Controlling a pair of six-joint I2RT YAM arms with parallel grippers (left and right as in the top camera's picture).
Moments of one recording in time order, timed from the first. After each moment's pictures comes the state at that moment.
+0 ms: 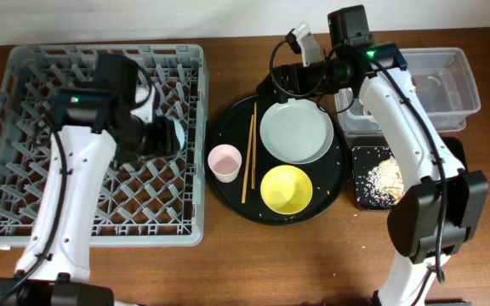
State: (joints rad) left arm -0.12 1.63 1.65 -1.37 0.17 -0.19; right arm 0.19 1.99 1.88 -0.91 -0.71 0.01
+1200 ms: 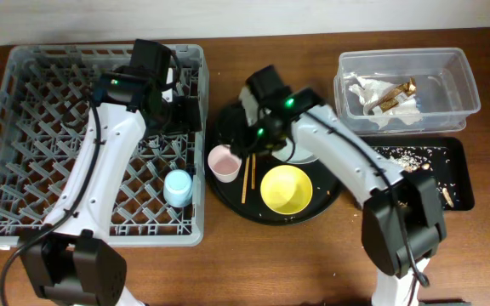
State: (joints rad) left arm -0.19 1.78 1.70 -1.15 0.03 -0.30; right arm 0.52 1.99 1.62 -0.86 -0.32 0.27
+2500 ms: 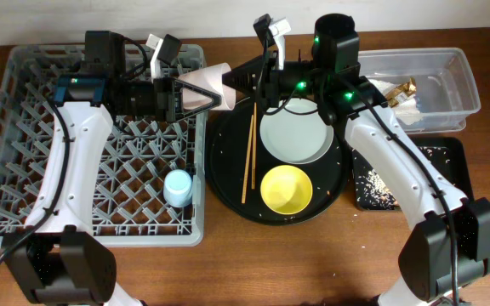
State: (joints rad) left arm -0.04 1.78 1.70 -1.01 1.49 0.16; right arm 0.32 1.79 1.53 0.00 -1.11 0.33
